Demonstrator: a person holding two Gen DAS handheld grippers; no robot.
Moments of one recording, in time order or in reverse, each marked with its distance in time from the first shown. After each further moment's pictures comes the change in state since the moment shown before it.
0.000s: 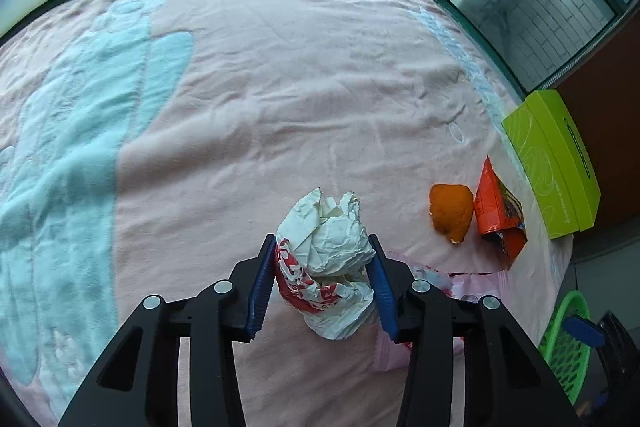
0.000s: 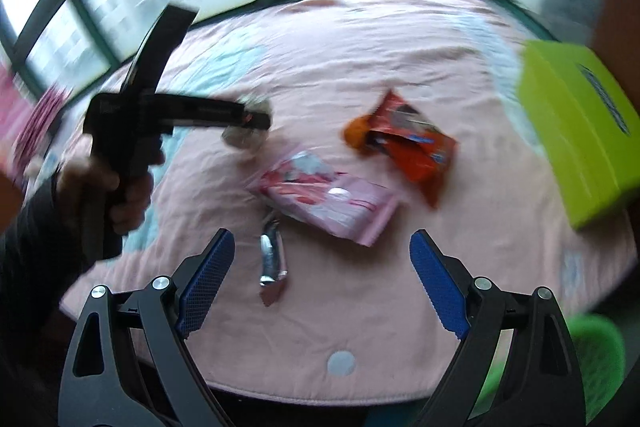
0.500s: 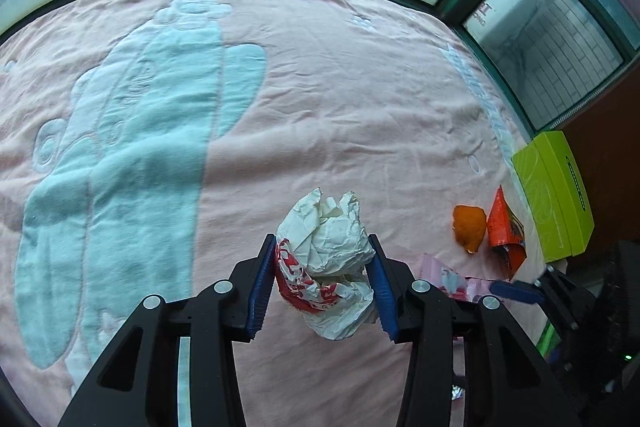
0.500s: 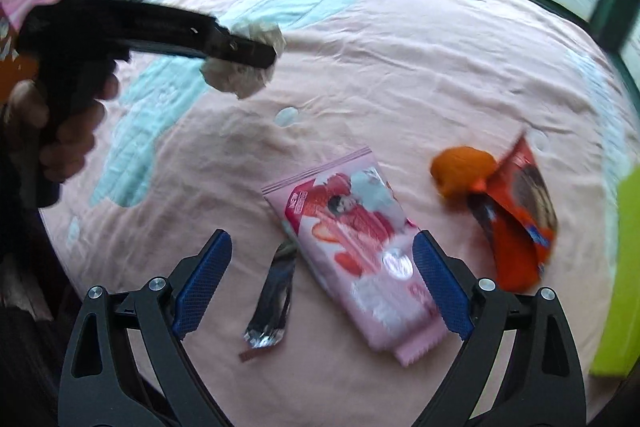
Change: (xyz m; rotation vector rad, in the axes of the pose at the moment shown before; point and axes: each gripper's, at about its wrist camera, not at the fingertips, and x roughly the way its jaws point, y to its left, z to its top) left arm -0.036 0.046 -0.008 -0.106 -0.059 0.009; right arm 0.091 0.022 0.035 -0.314 0.148 0.161
